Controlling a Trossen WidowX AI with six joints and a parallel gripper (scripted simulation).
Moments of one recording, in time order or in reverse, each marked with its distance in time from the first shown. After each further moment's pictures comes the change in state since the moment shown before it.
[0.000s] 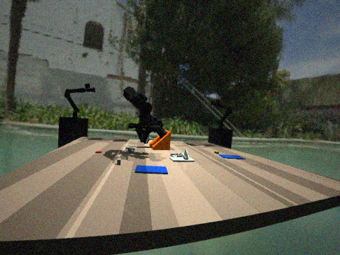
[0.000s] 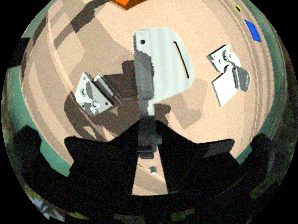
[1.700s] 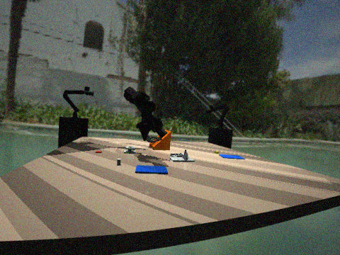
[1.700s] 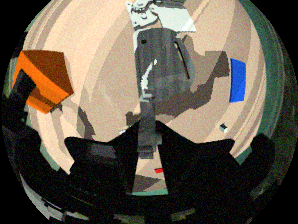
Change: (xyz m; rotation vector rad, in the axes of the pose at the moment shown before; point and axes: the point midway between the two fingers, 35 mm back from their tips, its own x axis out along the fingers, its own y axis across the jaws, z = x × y) arm -0.008 0.008 0.028 1.175 0.001 -0.002
